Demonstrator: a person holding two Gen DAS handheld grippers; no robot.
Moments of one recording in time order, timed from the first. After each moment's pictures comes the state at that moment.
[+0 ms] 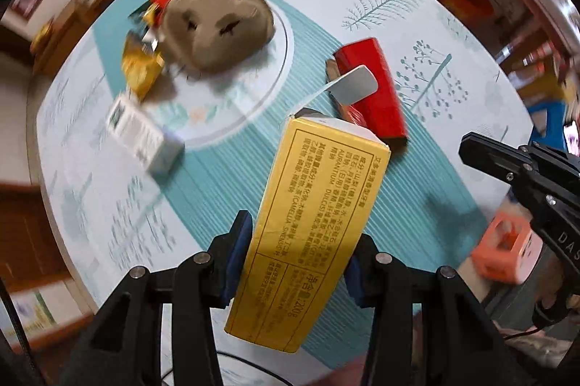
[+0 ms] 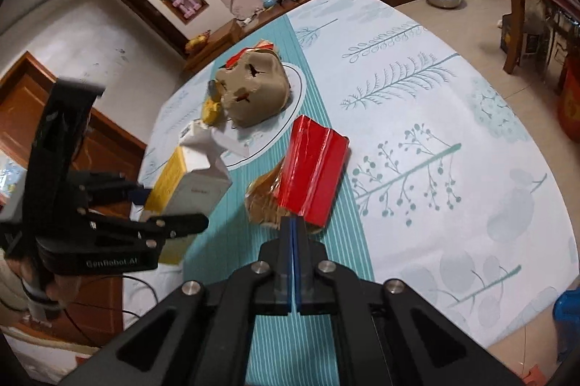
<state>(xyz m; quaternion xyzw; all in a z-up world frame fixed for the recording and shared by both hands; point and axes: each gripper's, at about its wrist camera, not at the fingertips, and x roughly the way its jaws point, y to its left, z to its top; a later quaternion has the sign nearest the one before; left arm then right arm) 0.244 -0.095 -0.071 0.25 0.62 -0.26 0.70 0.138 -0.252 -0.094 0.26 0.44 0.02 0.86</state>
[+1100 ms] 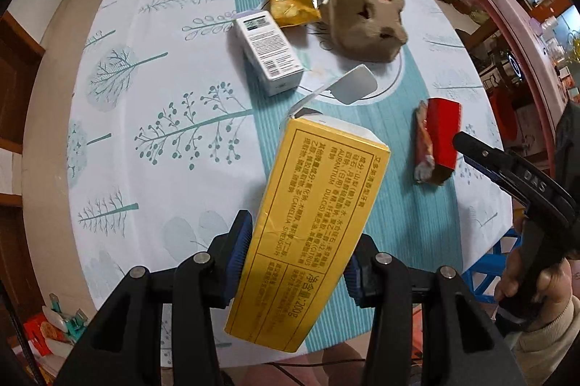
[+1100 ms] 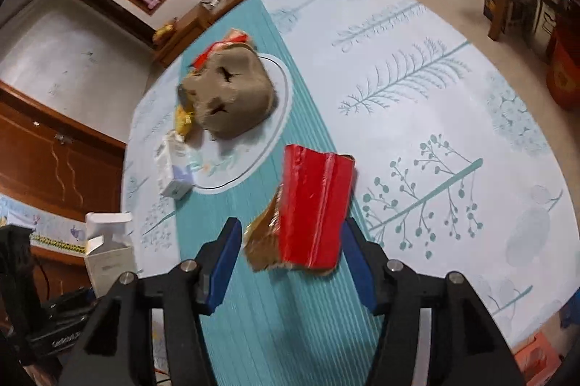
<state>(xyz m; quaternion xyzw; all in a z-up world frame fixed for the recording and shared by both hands) 0.258 0.027 -0.063 0.02 0.65 -0.16 0.74 0.205 -0.256 -0.103 0.30 0.50 -0.03 0.81</state>
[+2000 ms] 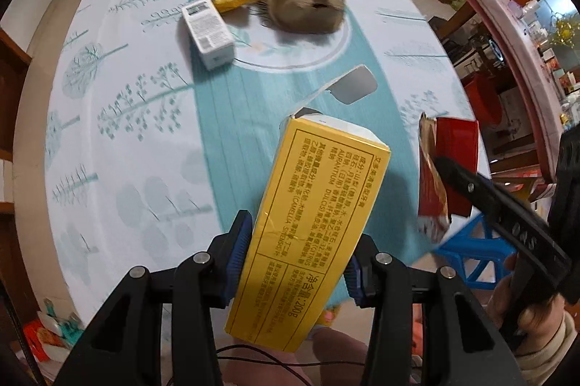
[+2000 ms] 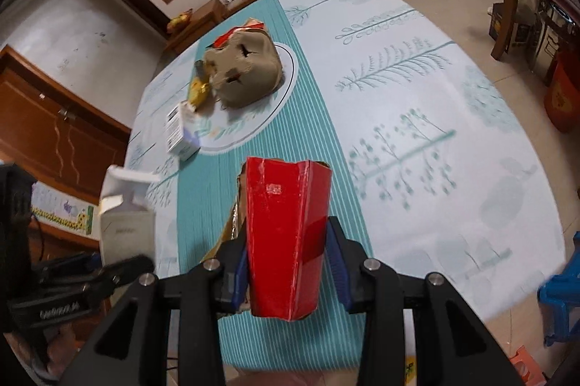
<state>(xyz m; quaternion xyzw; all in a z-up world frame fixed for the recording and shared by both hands) 0.195 -0.024 -0.051 0.02 0.65 -0.19 0.74 0.140 -0.242 -0.086 0.25 0.49 -0.01 0.83</state>
